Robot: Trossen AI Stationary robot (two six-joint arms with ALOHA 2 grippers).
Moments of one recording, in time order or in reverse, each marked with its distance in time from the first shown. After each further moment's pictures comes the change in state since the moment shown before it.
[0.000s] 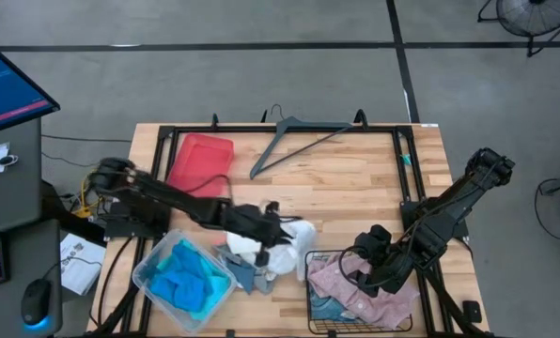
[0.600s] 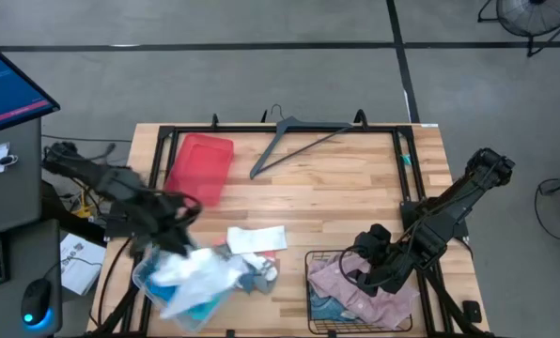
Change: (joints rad) left arm -0.248 -0.824 0.001 -0.490 0.288 -0.532; right arm -0.001 0.000 0.000 -0.001 0.022 -0.003
